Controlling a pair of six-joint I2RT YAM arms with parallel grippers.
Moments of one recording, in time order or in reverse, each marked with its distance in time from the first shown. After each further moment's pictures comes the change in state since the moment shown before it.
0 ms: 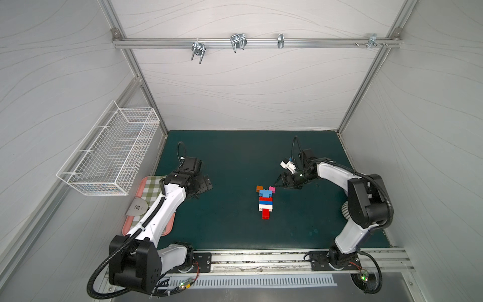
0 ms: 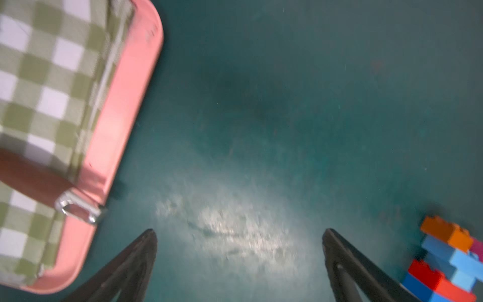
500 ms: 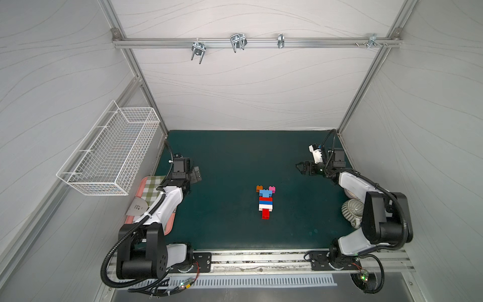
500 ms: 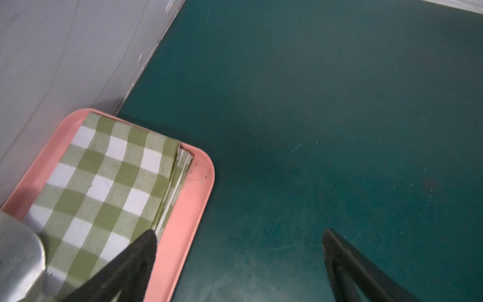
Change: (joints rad) left arm 0.151 0.058 -0.228 0.664 -0.108 0.335; right arm -0.258 -0.158 -0.277 0.634 0.246 -0.068
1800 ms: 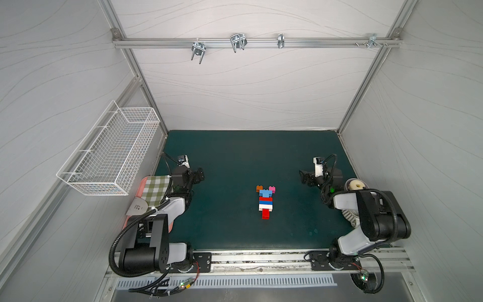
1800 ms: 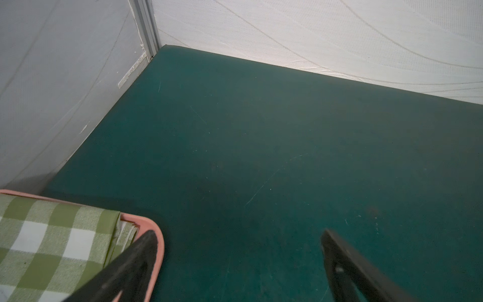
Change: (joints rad) left arm 0.025 0.055 -0.215 0.595 0.191 0.068; right arm 0.040 0.029 -0.383 0.724 0.254 0.010
